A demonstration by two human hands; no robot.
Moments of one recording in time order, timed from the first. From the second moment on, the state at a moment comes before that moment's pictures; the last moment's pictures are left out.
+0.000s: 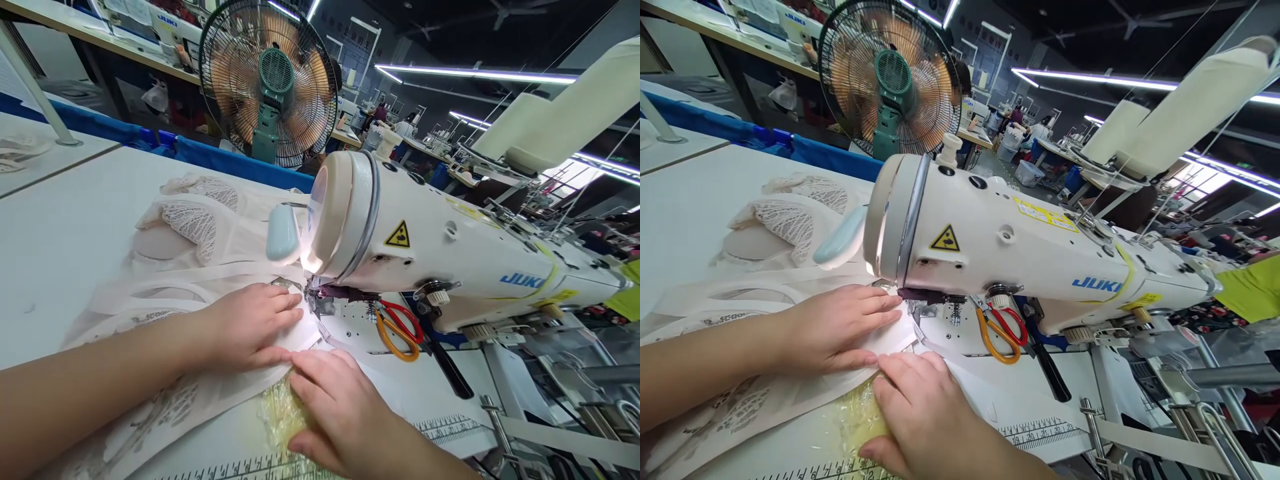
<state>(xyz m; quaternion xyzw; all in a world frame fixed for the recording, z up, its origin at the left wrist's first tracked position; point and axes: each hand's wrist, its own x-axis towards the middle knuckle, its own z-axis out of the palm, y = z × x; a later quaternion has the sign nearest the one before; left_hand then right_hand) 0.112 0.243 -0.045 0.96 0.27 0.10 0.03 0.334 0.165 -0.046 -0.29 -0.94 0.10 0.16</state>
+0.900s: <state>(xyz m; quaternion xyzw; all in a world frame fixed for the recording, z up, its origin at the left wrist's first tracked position) 0.103 0.238 -0.039 0.95 0.30 0.08 0.06 0.342 0.163 -0.051 -0.38 -0.91 0.06 0.12</state>
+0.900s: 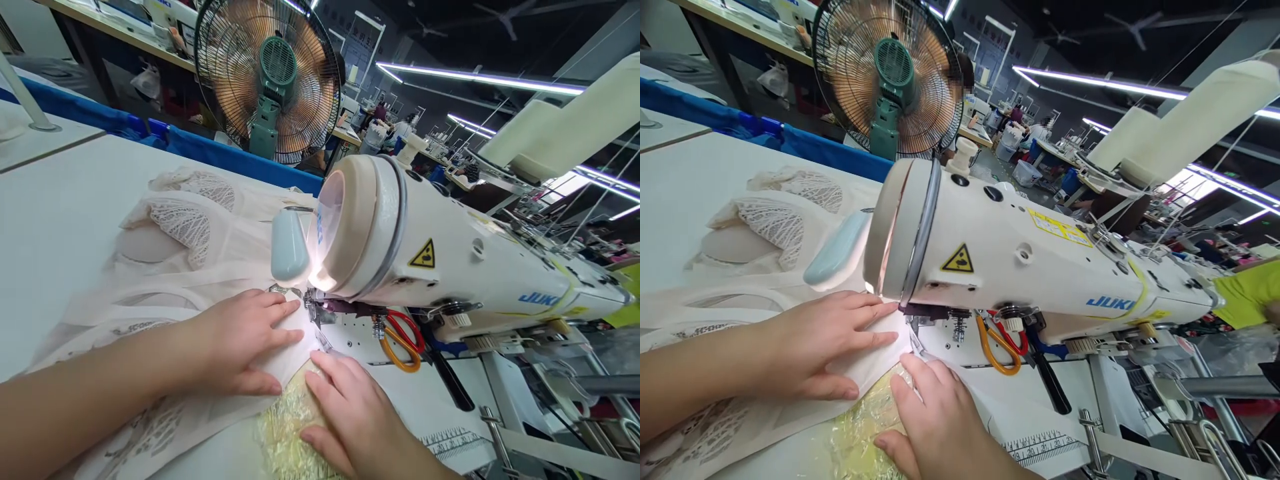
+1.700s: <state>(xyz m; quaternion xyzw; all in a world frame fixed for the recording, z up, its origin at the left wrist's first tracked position) 0.103 0.245 -0.039 0.95 0.28 0.05 0.08 0.342 0.164 -0.053 -0.39 -0.91 0.06 0.11</state>
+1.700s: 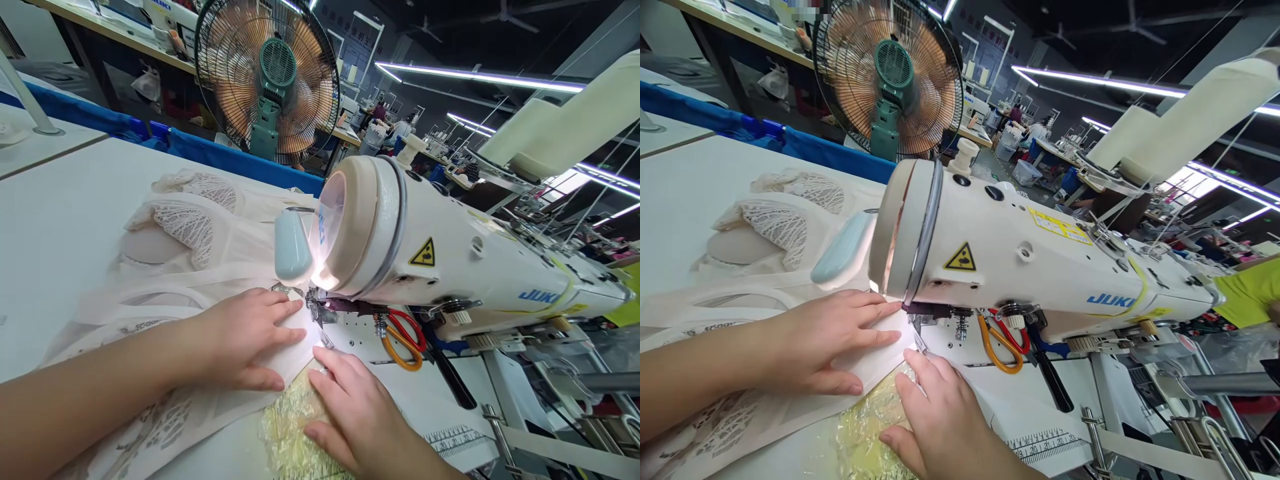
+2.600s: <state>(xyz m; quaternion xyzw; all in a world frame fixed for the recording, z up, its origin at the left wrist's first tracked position) 0.126 0.196 -0.063 0.94 0.28 0.19 -0.09 0.338 0.169 -0.058 -0.40 -0.90 0.06 0.13</state>
